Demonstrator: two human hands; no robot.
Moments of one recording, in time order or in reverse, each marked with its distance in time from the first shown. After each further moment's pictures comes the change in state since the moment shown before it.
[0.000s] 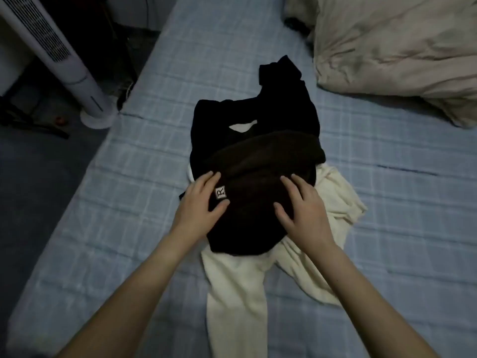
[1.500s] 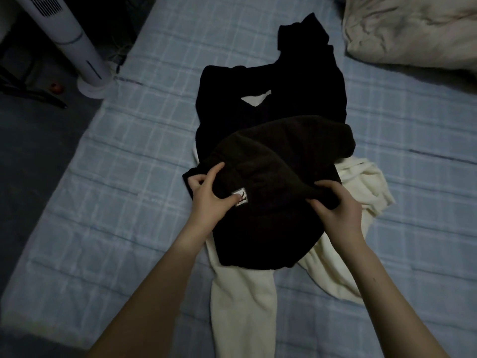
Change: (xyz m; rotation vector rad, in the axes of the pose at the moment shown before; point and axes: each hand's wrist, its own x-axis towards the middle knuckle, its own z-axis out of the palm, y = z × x) left_hand 0.001 -0.049 0.070 -0.479 0.077 -0.394; right_hand -0.013 0.052 0.049 0.417 0.063 0.301
